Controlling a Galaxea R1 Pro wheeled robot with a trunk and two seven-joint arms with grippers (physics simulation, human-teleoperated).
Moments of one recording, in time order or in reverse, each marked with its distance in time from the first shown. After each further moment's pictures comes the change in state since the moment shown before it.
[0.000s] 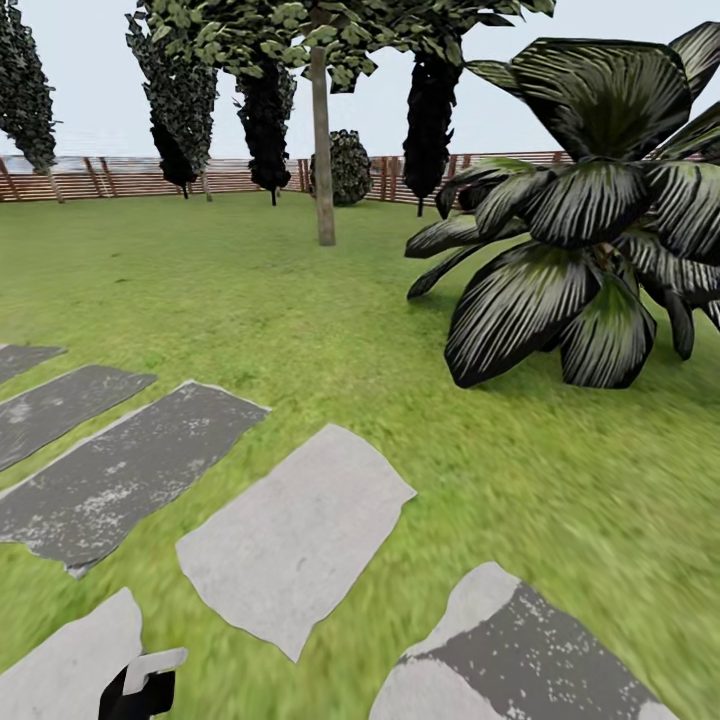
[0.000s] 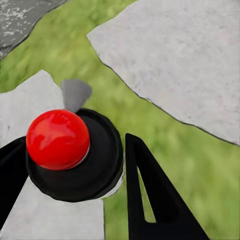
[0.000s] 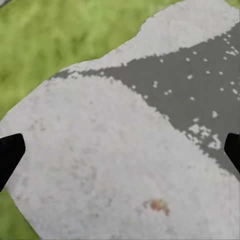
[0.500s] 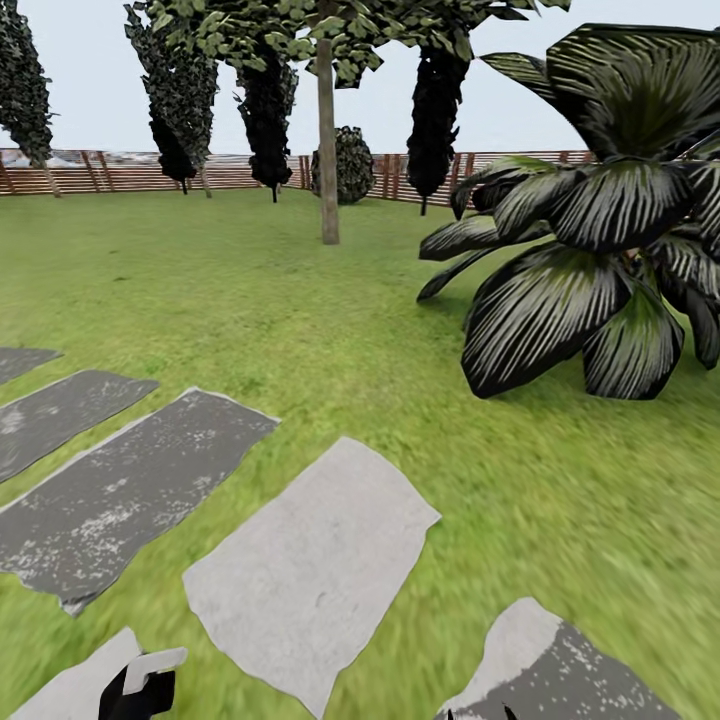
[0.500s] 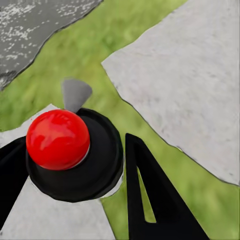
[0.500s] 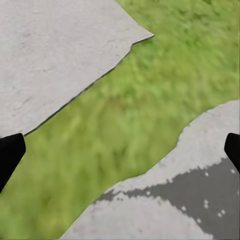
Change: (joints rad) left arm 0.000 0.000 0.000 0.000 0.000 0.000 0.000; right arm 0.000 0.011 -0.006 0.007 0.002 -0.280 0.002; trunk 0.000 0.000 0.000
